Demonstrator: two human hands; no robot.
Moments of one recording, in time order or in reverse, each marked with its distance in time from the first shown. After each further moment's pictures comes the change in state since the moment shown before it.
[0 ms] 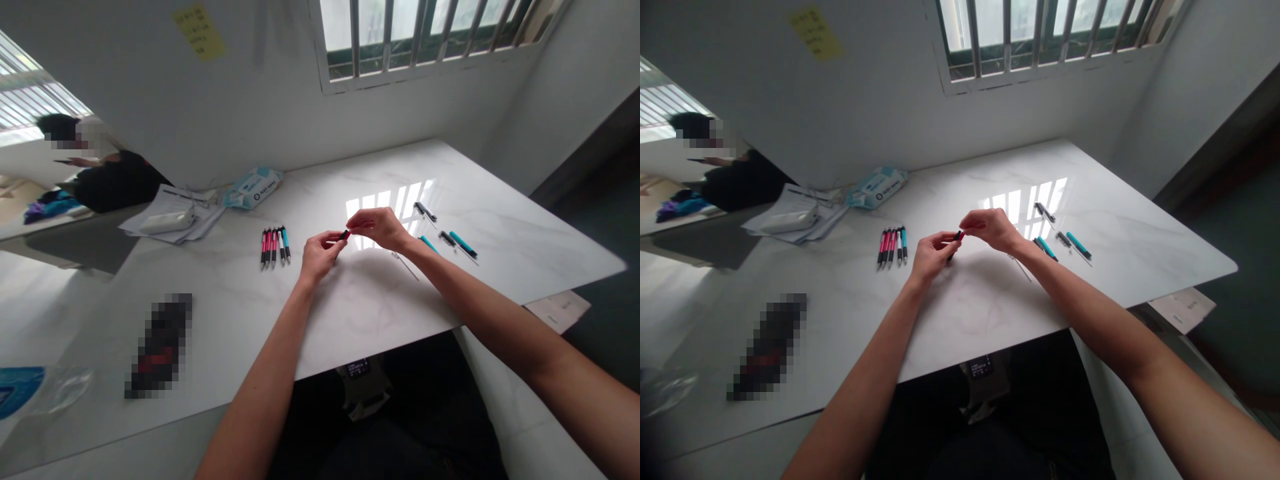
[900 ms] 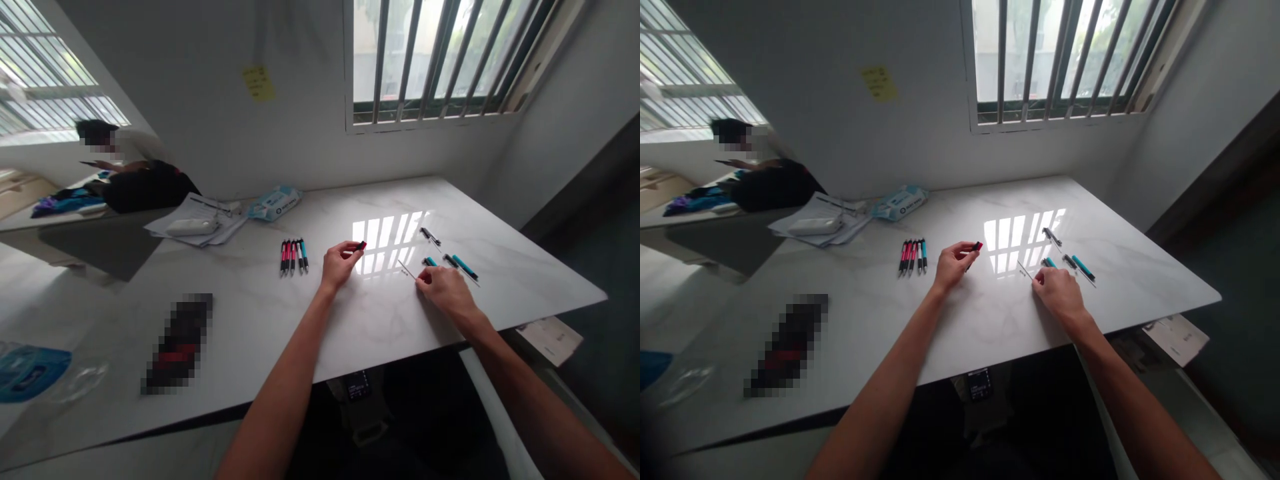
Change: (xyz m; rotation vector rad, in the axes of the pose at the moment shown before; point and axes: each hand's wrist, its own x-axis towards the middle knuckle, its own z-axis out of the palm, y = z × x) left_hand 0.000 0.001 0.001 -0.048 0.041 0.108; right_hand -0.131 -0.044 -0.024 -1.069 0.150 0.551
